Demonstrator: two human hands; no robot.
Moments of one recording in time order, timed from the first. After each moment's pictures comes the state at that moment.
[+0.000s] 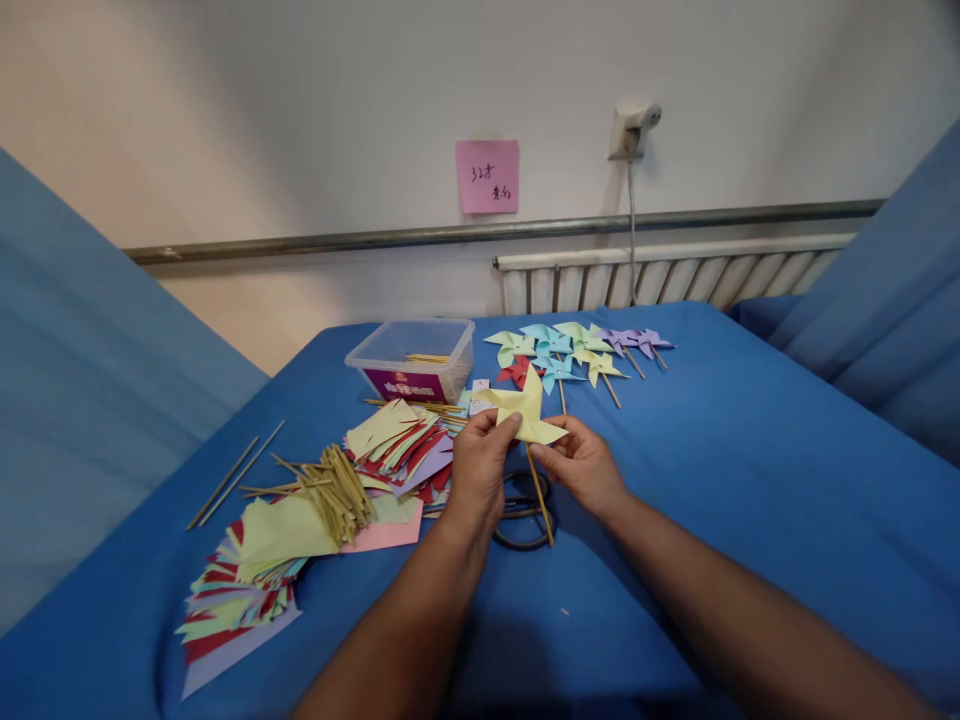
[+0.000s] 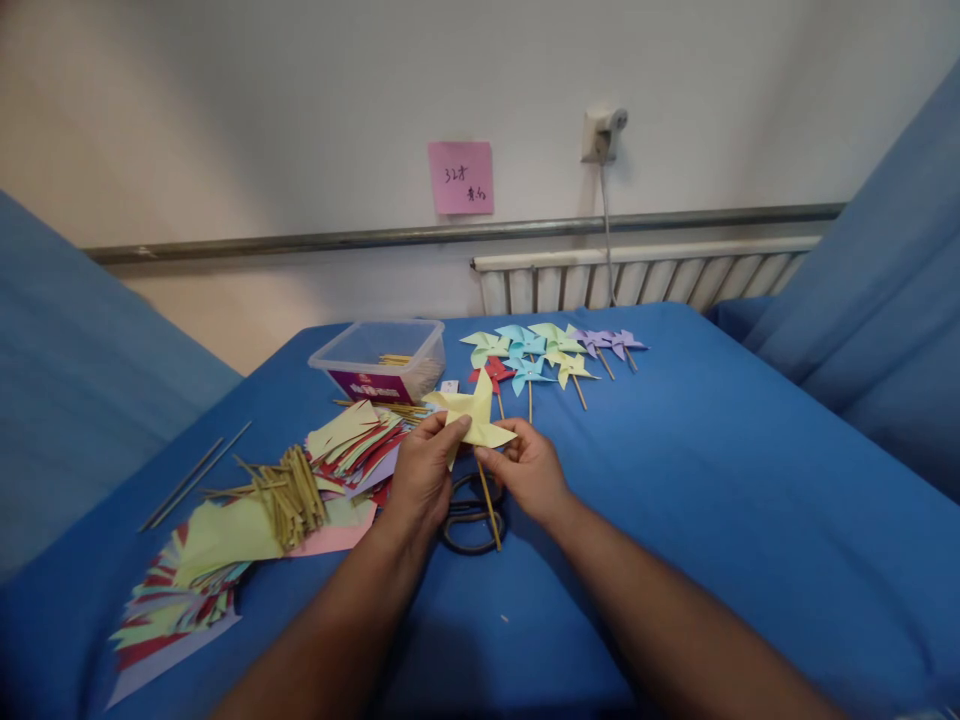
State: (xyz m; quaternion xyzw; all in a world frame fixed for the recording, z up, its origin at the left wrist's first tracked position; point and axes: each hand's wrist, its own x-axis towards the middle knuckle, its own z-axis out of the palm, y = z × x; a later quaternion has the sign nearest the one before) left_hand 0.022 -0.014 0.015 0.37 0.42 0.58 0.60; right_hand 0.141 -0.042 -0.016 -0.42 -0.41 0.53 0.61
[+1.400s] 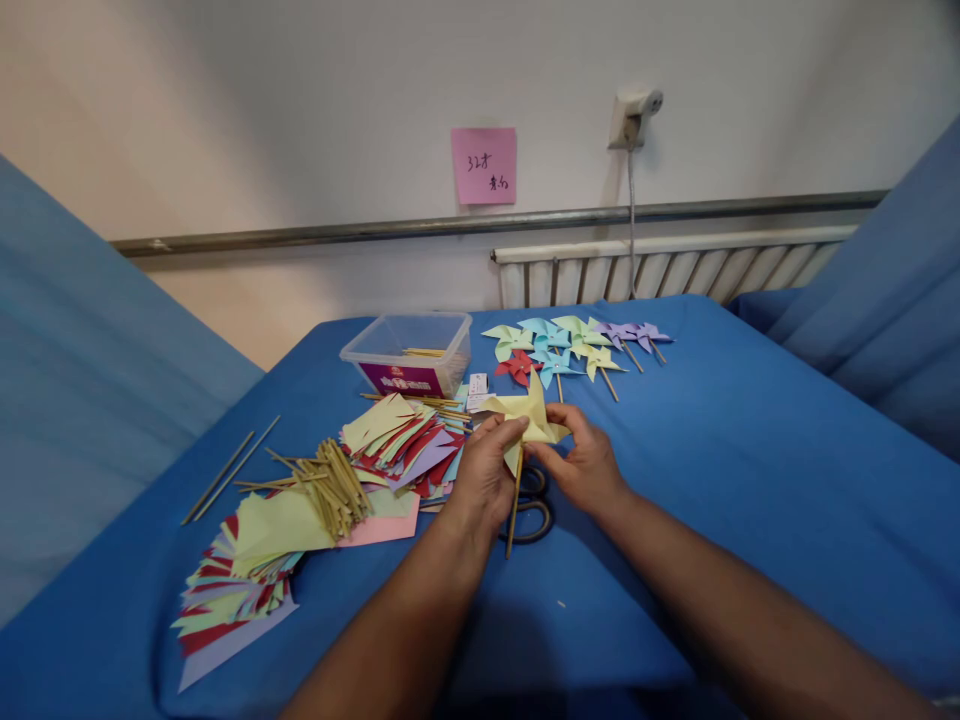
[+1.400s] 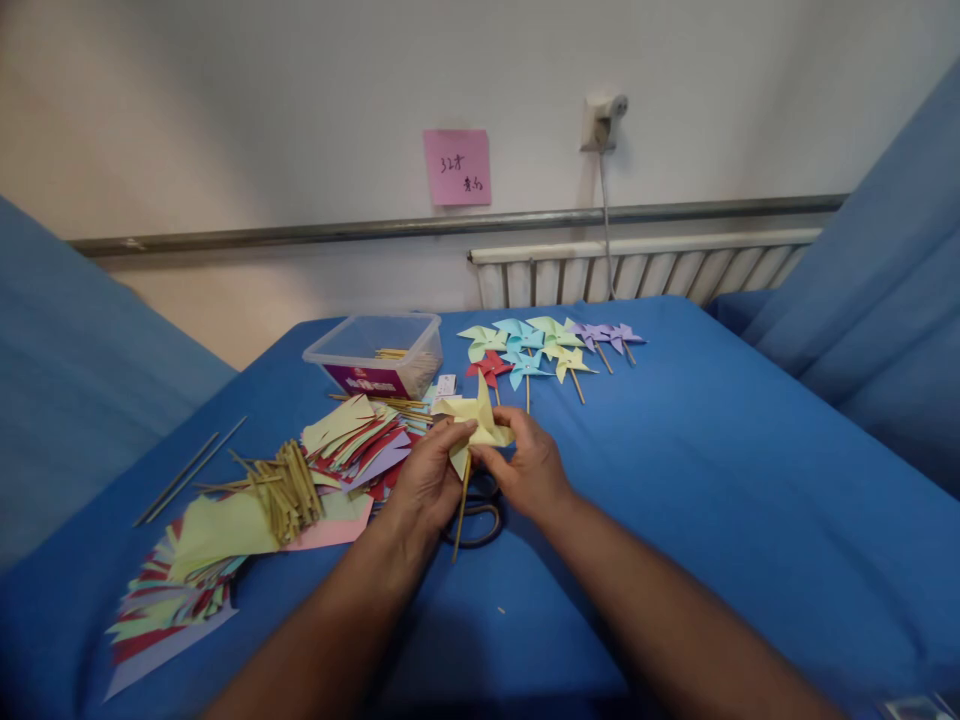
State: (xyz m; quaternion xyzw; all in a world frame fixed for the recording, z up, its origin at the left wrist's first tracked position) left_hand 0.030 -0.021 0.015 0.26 0.38 0.53 0.71; right_hand 0.153 -0.046 -0.018 -0.51 -0.62 0.20 0.55
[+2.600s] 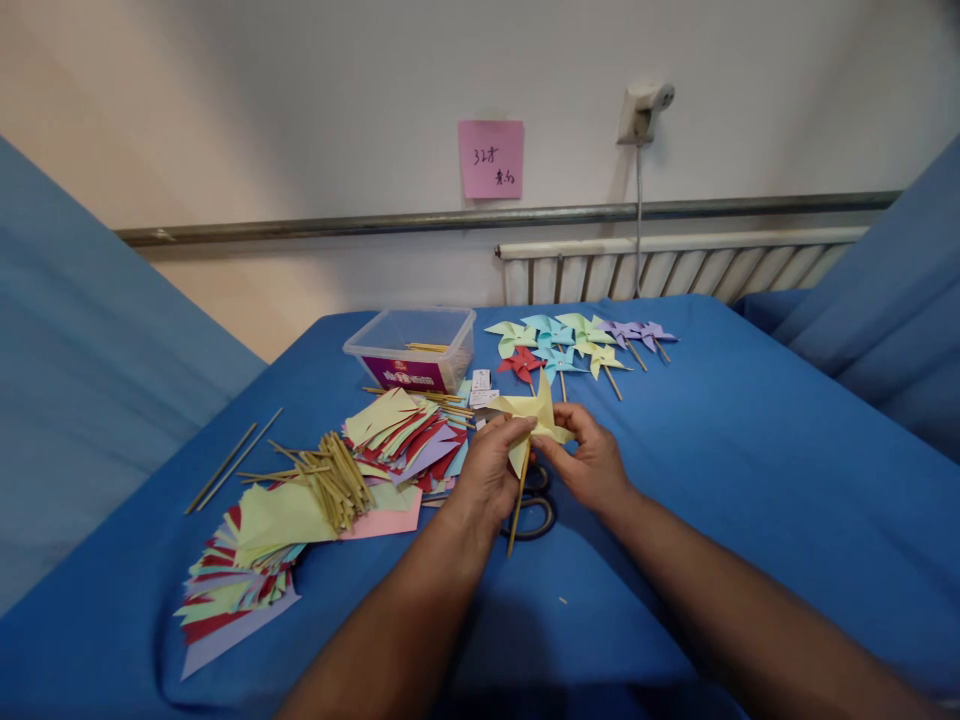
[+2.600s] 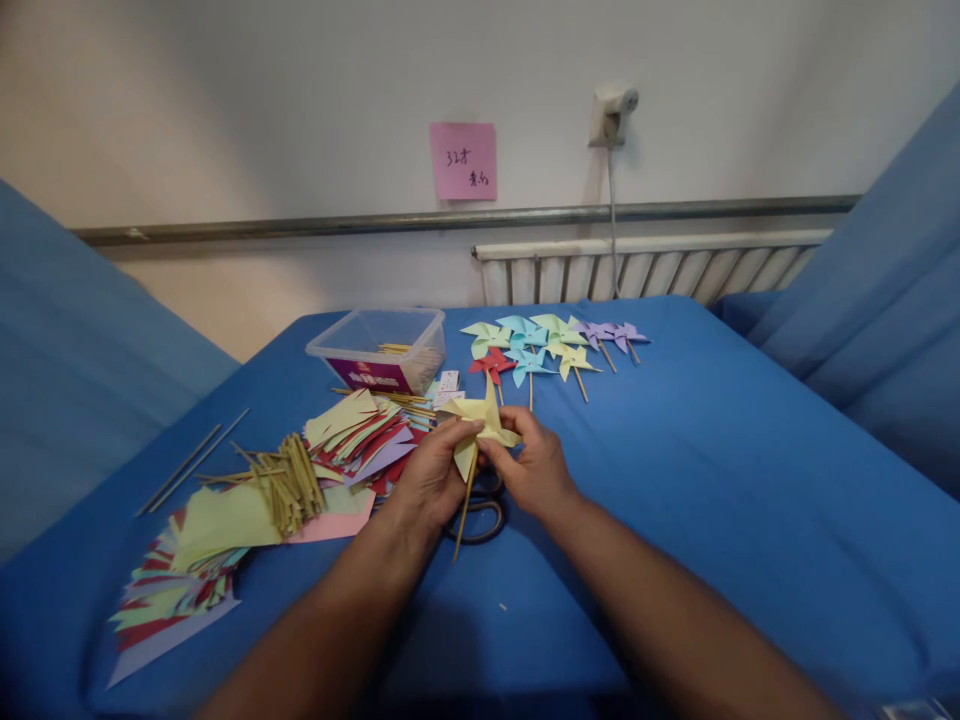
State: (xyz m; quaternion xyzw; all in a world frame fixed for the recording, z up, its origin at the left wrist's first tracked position) left_hand 0.029 -0.019 0.010 0.27 0.39 0.49 0.73; right_hand 0.153 -0.045 -0.026 -0.48 -0.59 0.29 0.58
